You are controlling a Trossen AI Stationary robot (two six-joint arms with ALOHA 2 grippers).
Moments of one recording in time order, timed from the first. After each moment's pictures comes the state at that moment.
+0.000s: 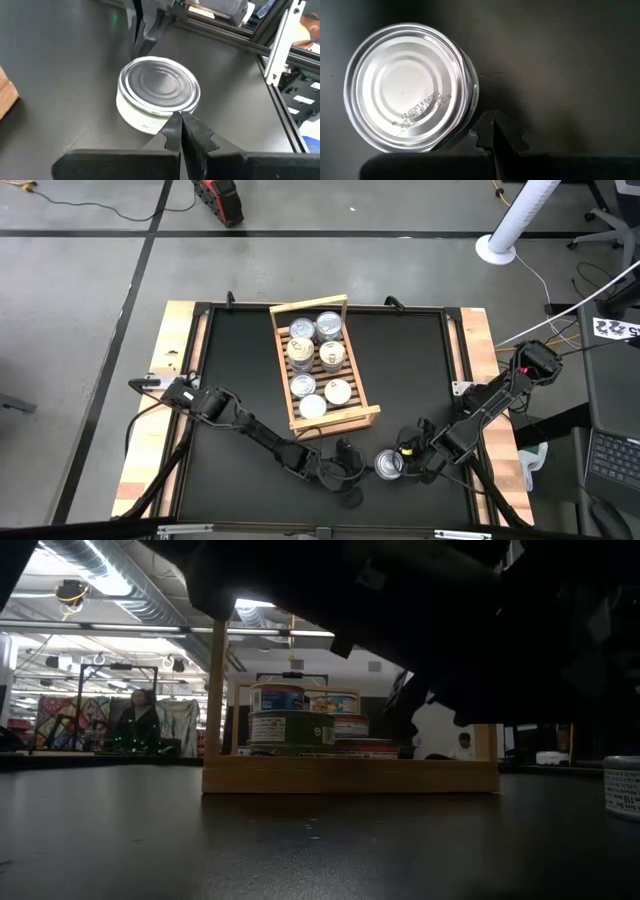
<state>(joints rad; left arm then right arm) -0.44 2.37 1.56 0.38 -0.50 -0.51 0.80 1.45 0.70 -0.55 0.28 1.23</state>
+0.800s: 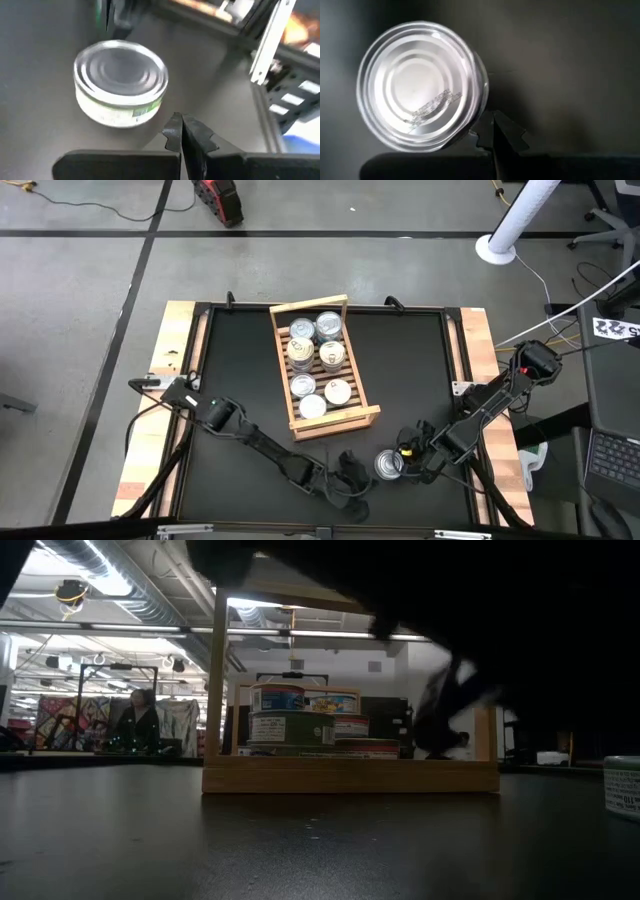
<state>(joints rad) -0.49 2.46 1.74 0.25 -0.53 -0.60 0.80 1.45 0.70 -0.53 0.26 1.23</state>
